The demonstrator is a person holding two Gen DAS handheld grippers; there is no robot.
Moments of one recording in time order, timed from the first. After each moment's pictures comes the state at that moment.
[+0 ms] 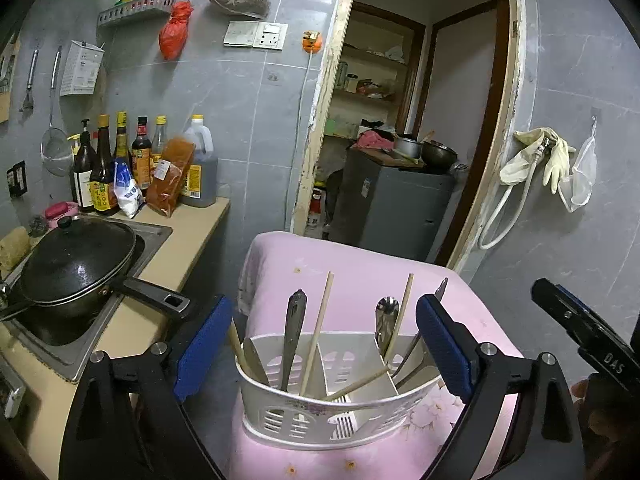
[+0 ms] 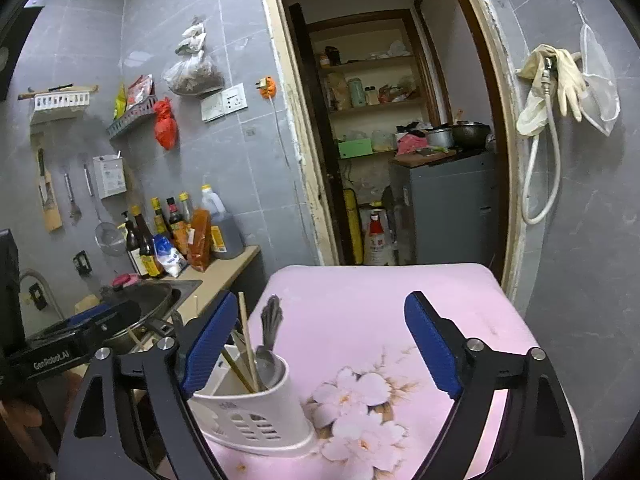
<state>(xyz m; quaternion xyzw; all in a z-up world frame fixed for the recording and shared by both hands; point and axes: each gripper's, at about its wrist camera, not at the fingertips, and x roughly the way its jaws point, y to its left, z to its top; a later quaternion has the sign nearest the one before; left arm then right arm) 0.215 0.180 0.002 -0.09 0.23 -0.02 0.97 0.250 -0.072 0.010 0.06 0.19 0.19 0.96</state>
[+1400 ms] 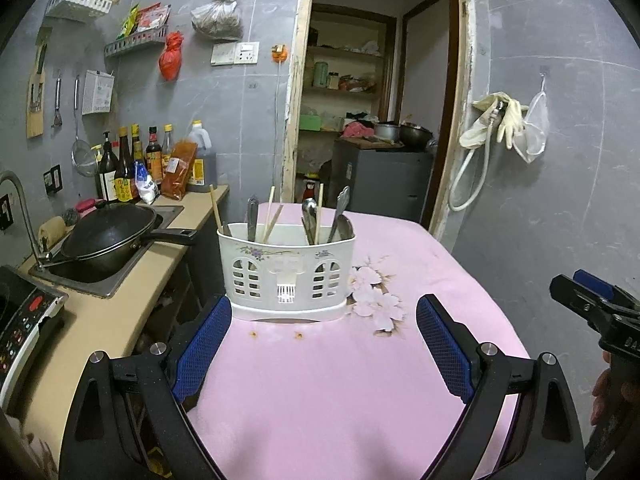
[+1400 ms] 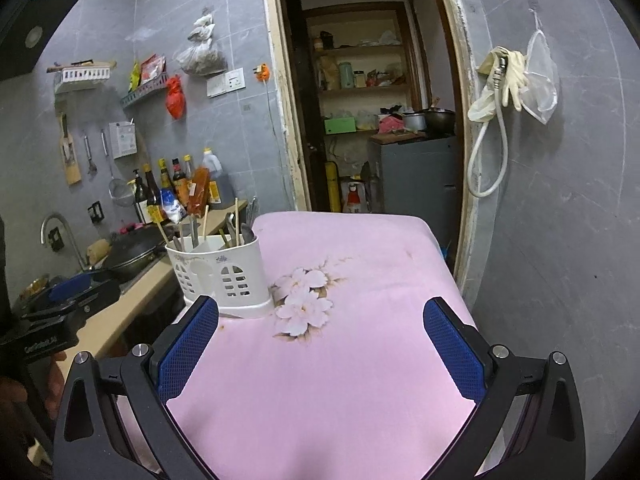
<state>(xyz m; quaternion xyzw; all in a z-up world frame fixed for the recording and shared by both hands) 0.046 0.077 -0.008 -0.05 0.23 -0.02 0.97 0.085 -0.175 0.005 0.02 0.23 0.17 0.96</state>
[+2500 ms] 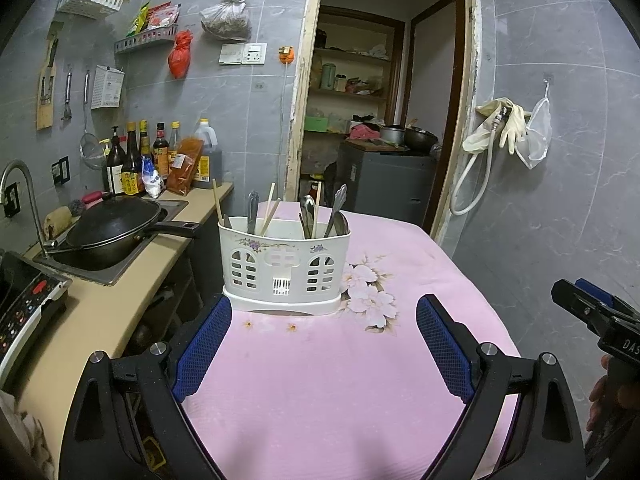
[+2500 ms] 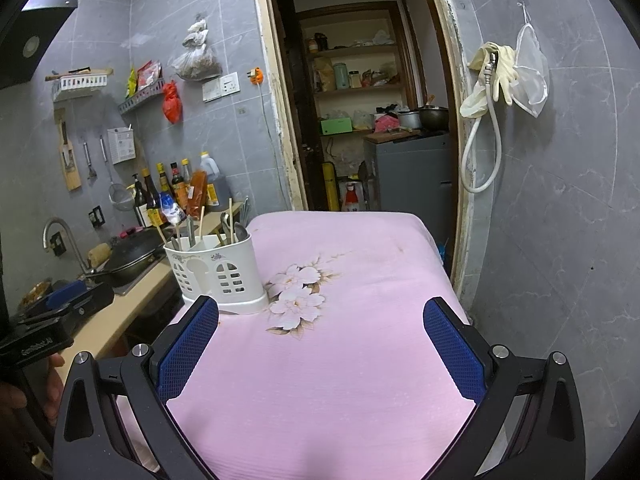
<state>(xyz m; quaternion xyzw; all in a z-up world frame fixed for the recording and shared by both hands) 0.033 0.071 -0.008 -0.06 0.23 0.00 0.97 0.076 -0.188 0.003 0.03 0.23 0.17 0.96</state>
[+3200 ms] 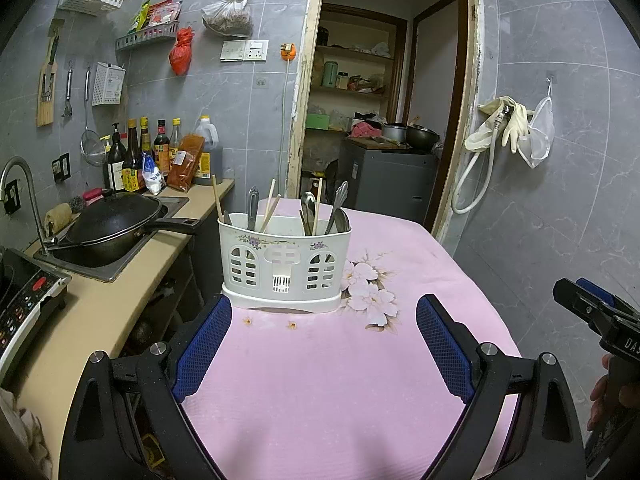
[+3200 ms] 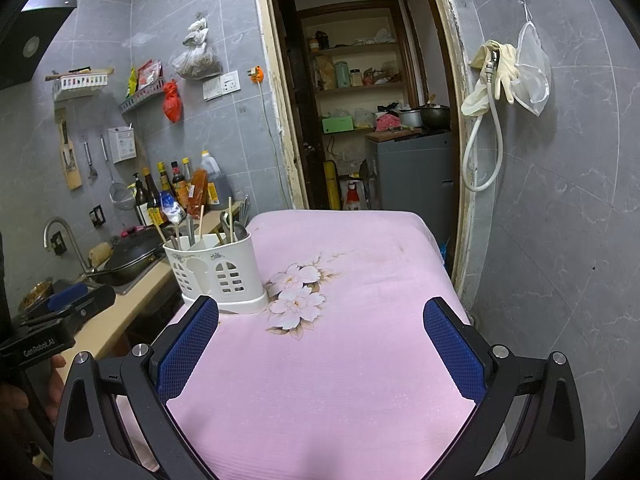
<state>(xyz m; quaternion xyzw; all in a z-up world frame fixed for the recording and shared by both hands) 0.037 0.072 -0.009 -0.06 0.24 0.00 0.97 0.075 -0.186 0.003 0.03 0.23 0.17 0.96</state>
